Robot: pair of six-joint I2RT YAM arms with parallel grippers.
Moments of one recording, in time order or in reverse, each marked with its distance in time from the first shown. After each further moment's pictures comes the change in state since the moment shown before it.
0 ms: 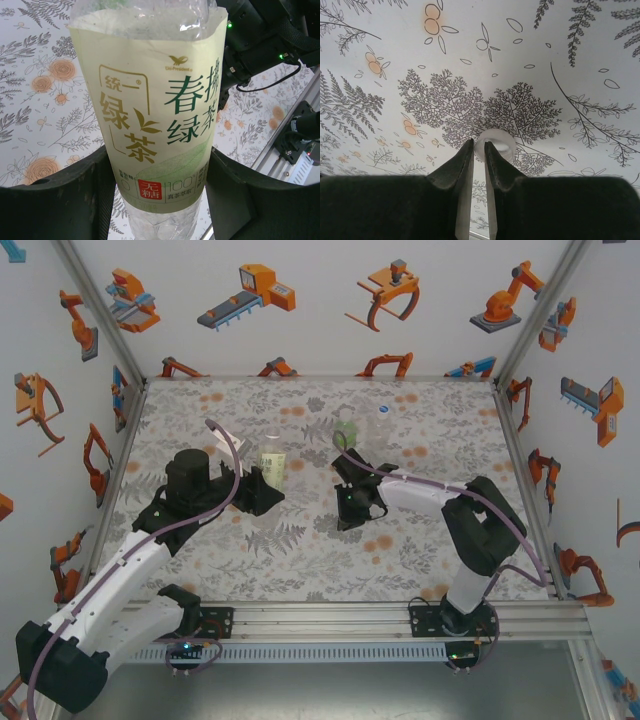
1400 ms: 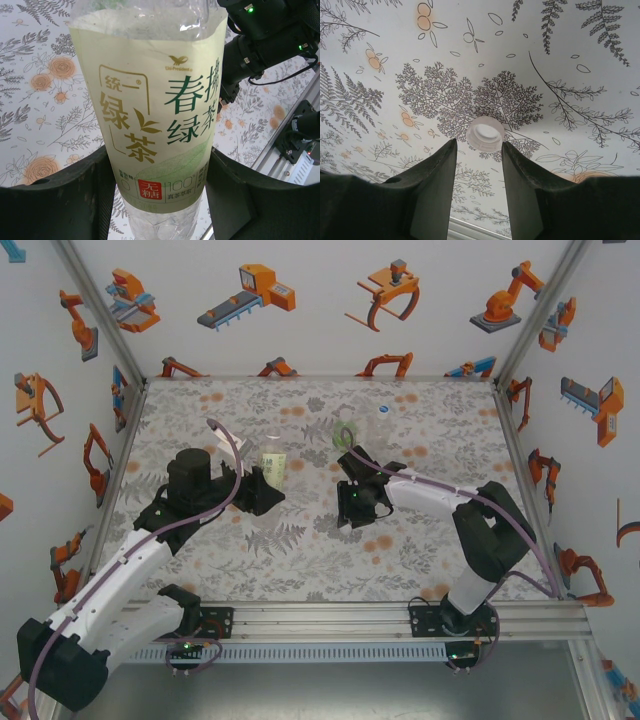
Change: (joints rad) left arm 0.000 0.013 0.000 0.002 0.001 0.000; right arm -0.020 -0.056 -0.007 -0.040 0.020 -0.005
